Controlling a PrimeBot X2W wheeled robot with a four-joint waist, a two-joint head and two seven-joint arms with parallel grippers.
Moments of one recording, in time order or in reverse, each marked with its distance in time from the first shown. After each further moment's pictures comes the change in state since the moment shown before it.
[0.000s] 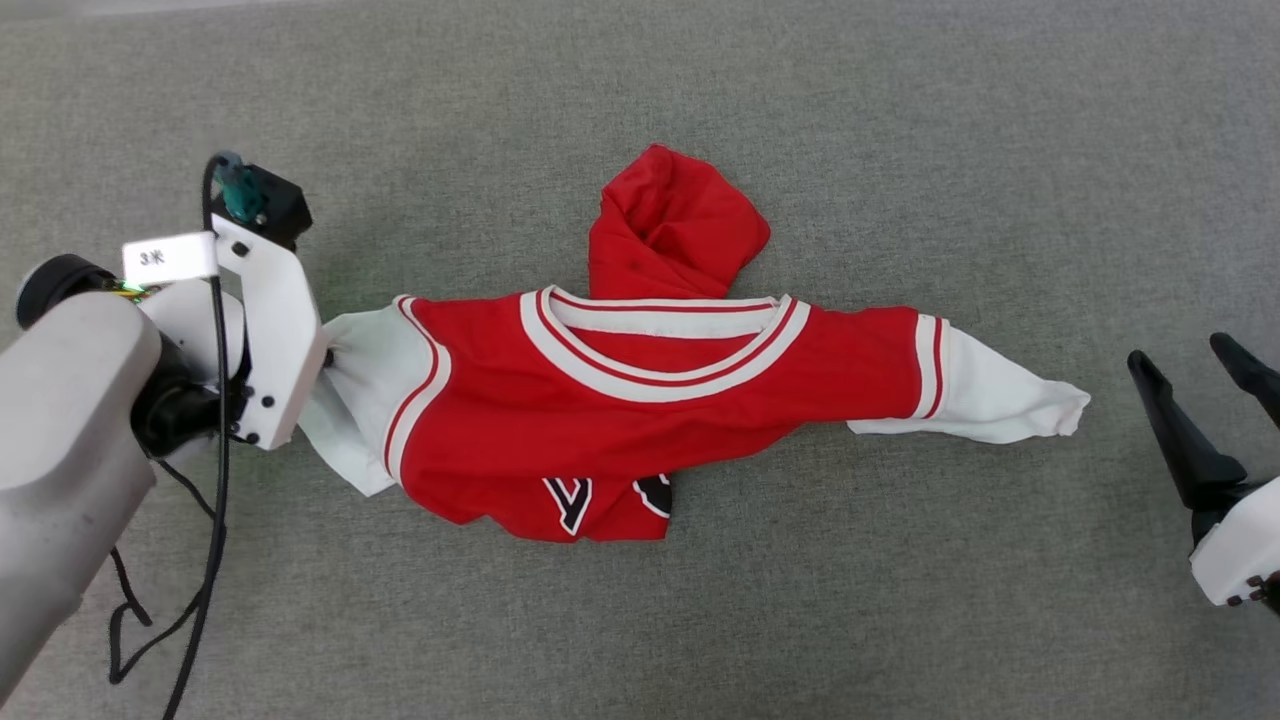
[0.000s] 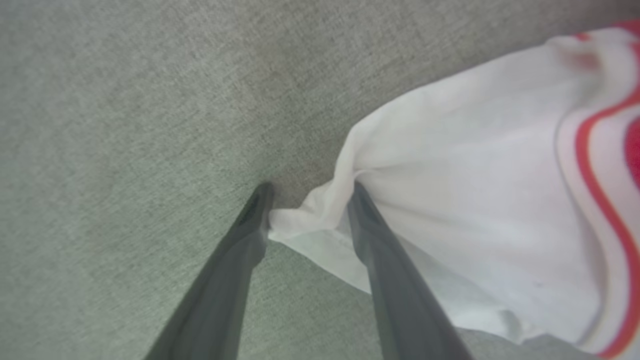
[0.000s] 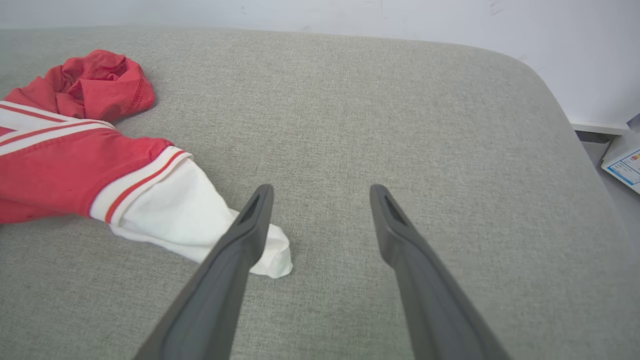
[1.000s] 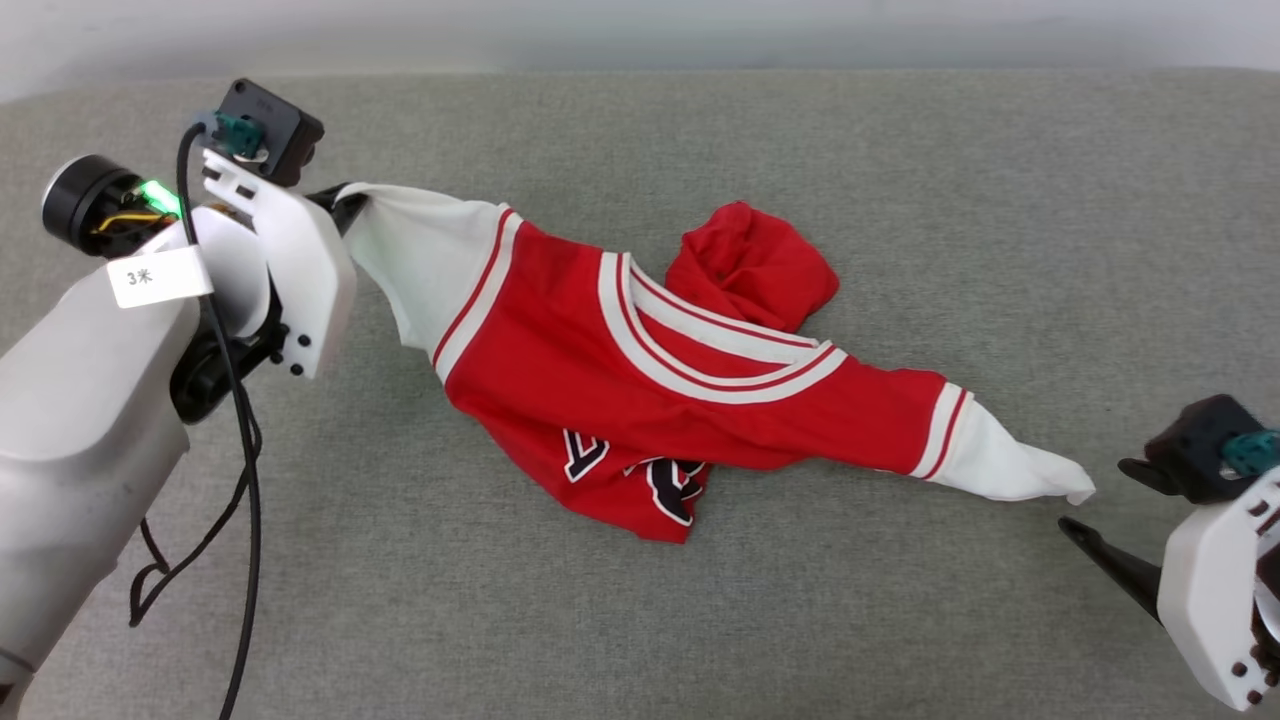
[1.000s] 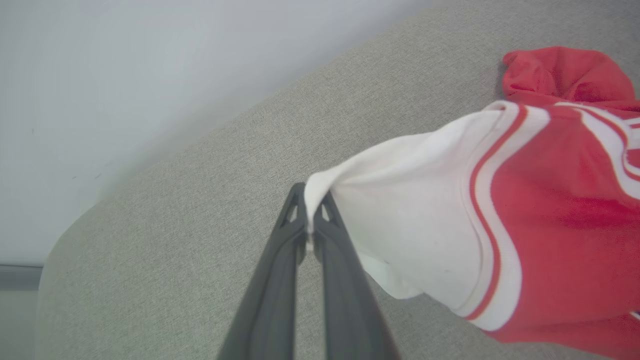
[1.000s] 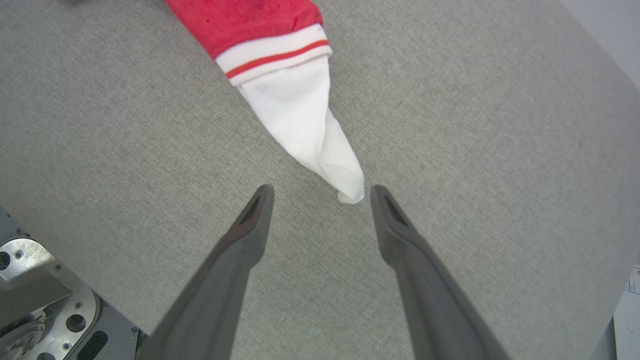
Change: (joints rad) left arm -0.061 -0.057 -0.002 0.027 0.113 0.026 -0.539; right arm -0.060 -0.422 0.391 -0.171 0.136 0.000 0.387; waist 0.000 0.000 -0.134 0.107
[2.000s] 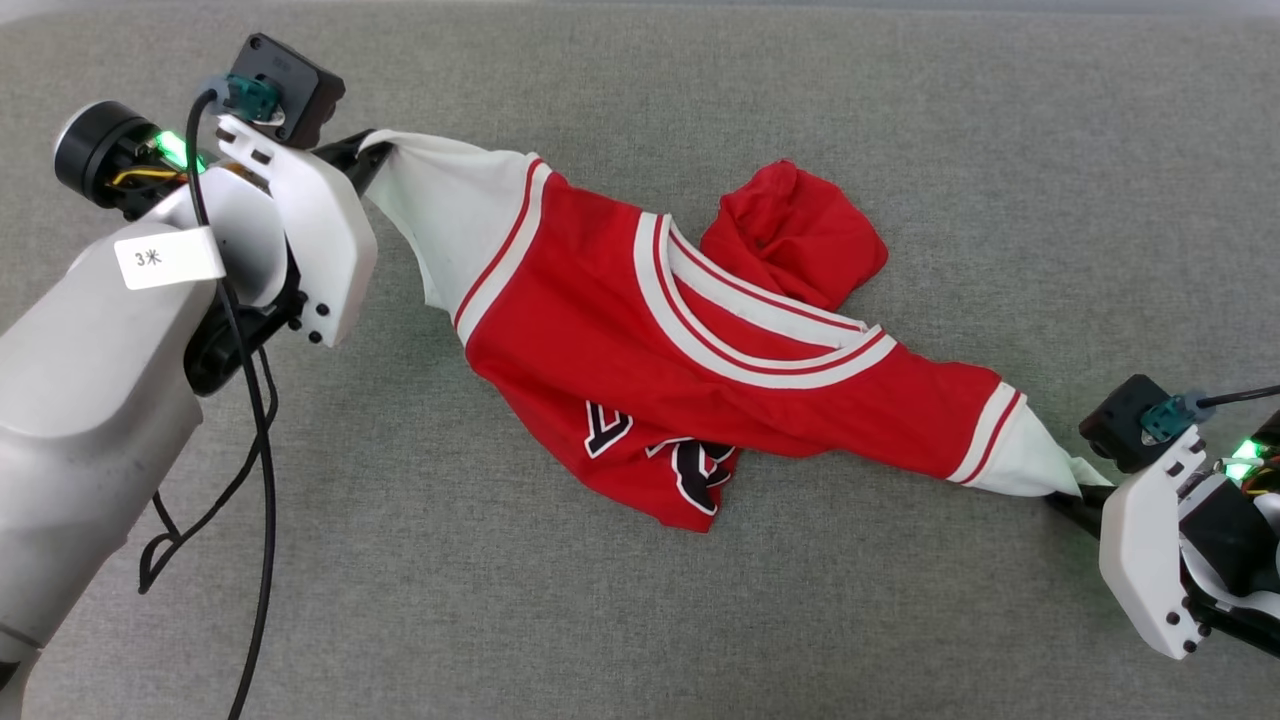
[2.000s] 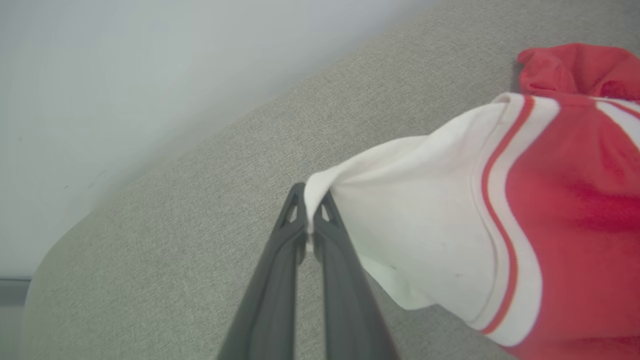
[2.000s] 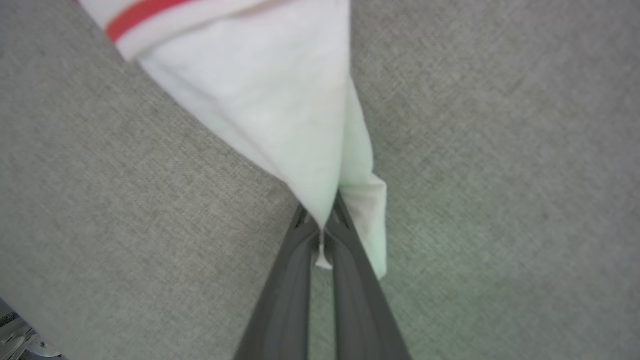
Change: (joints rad) left arm -0.058 -0.016 -0.016 -0.030 0.022 0.007 -0.050; right arm -0.356 0.001 0.499 0.422 0.105 0.000 -0.146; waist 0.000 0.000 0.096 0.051
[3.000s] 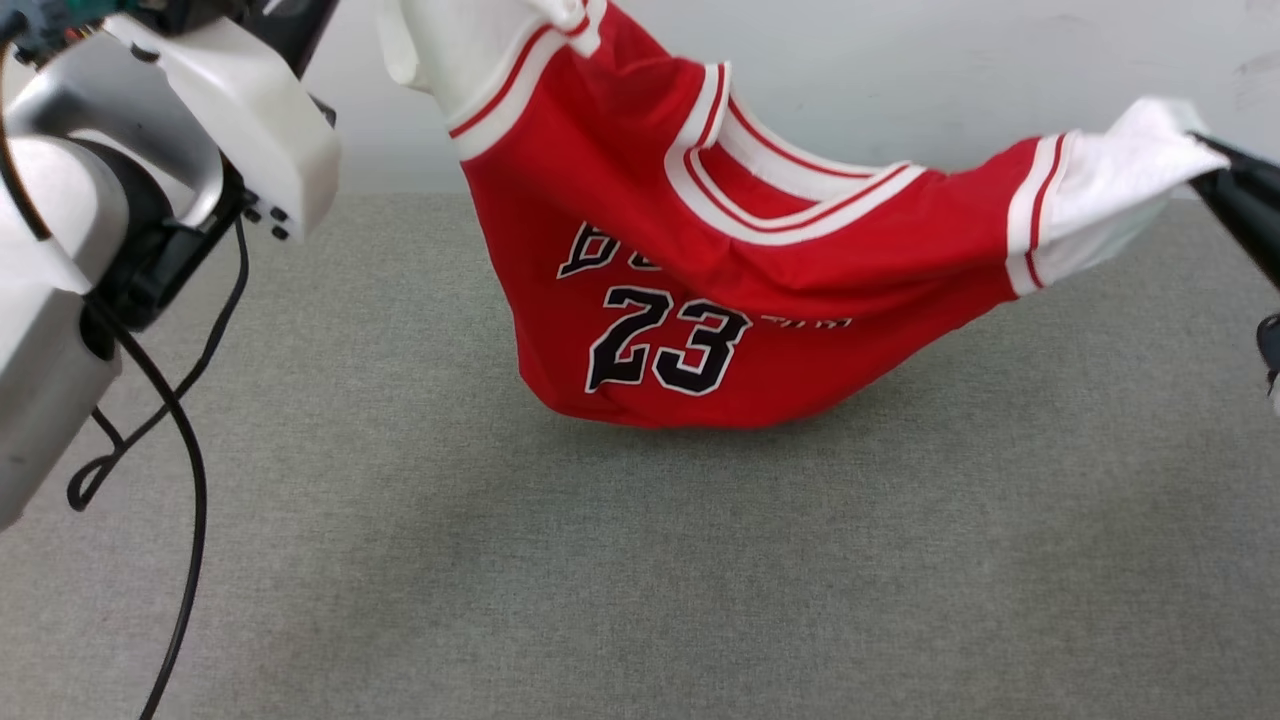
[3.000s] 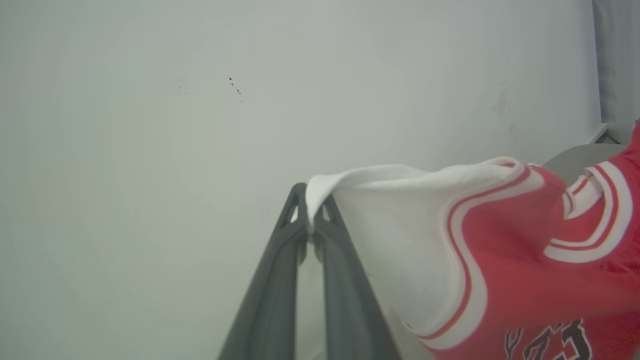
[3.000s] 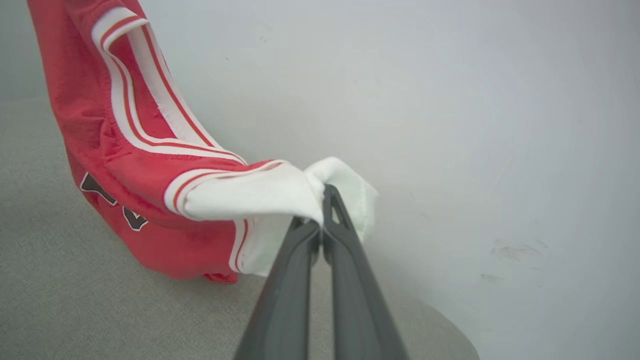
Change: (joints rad) left arm -0.060 0.132 0.092 -0.403 0.046 0.128 -0.091; right arm -0.008 0.031 -0.543 -0.316 -0.027 0.001 -0.134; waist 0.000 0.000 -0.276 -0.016
